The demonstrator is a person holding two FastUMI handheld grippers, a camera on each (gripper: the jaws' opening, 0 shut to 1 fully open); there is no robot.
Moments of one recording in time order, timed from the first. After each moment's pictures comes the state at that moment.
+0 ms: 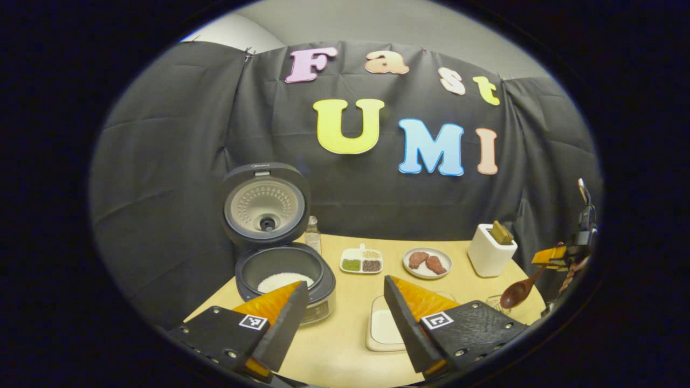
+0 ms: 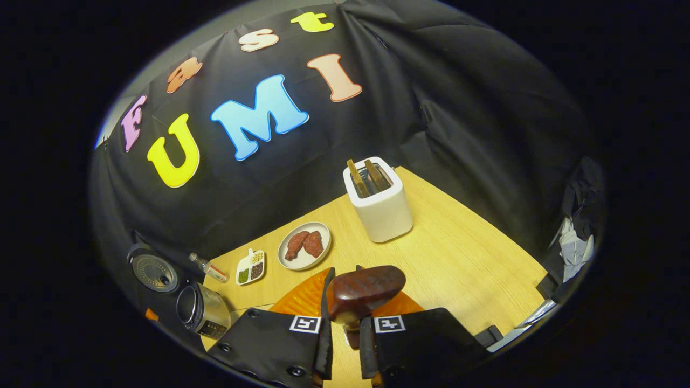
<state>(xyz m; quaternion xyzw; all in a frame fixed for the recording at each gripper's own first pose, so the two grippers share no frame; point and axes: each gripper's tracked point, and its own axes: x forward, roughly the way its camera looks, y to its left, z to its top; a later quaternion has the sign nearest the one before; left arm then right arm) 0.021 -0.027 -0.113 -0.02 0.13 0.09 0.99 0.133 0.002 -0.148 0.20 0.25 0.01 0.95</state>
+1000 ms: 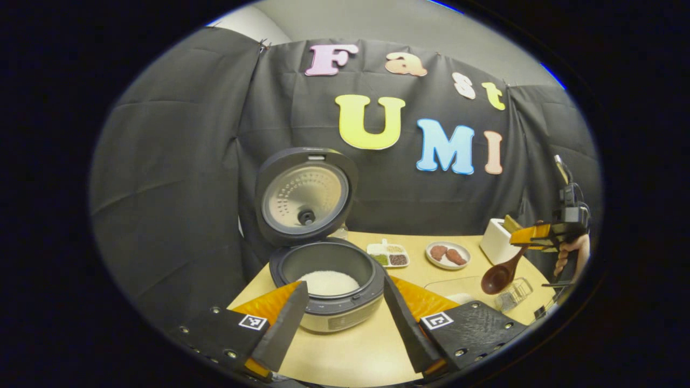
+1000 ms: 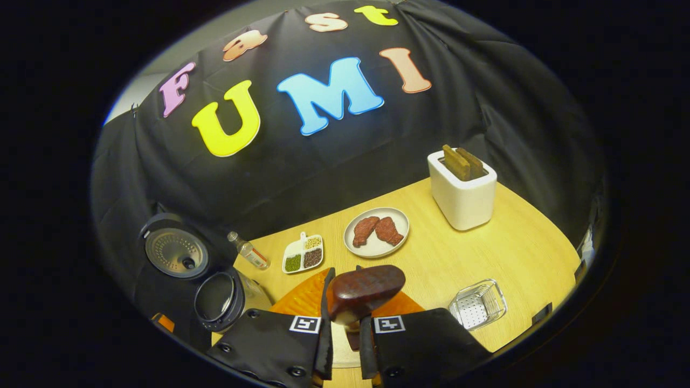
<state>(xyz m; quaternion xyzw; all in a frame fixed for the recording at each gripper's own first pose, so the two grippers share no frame) 0.001 0.098 -0.152 -0.02 0.14 0.08 0.99 0.142 0.189 -0.169 0.15 0.25 0.11 0.95</state>
